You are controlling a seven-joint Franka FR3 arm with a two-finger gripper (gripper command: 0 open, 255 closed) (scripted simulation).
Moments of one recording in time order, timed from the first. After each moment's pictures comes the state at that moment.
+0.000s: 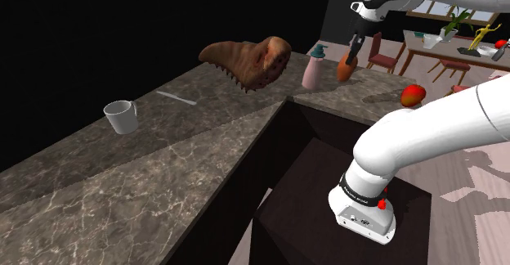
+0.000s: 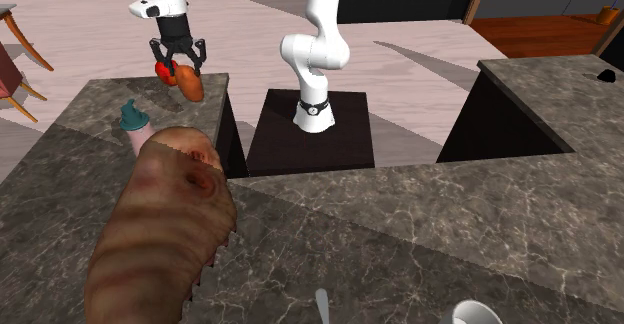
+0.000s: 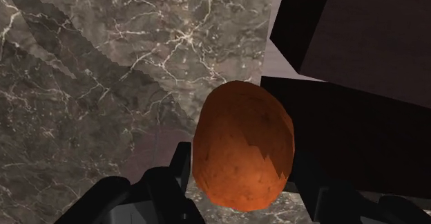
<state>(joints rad) -0.24 -0.61 -0.66 -2.30 -0.31 1.91 -0.93</state>
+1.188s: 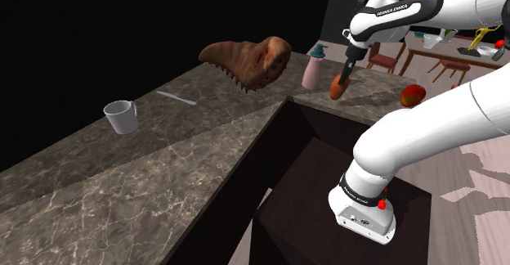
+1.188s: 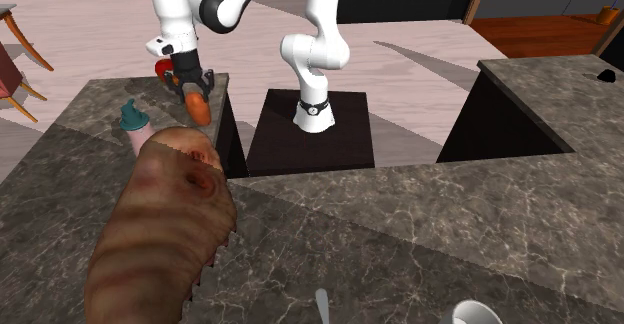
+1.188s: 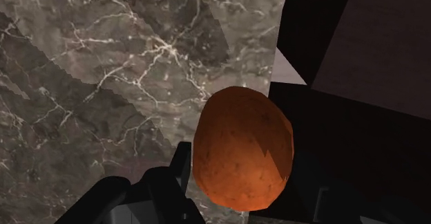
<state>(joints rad) -0.24 -0.55 -0.75 -2.49 -0.35 2.16 -0.94</state>
